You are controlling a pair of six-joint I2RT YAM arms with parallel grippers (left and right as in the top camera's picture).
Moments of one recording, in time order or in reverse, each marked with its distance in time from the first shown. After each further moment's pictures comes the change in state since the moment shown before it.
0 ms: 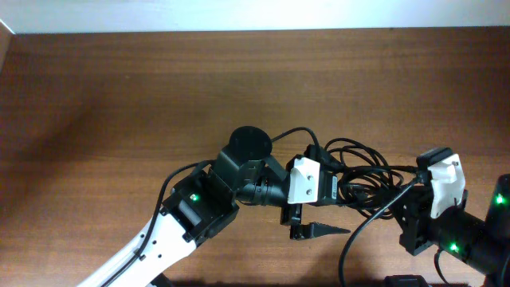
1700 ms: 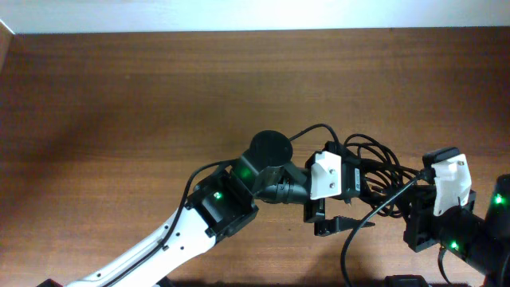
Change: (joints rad) left arm -0.077 0.090 0.004 0.188 -0.105 -0.132; right arm 0.000 0.000 0.000 -0.019 0.118 0.002
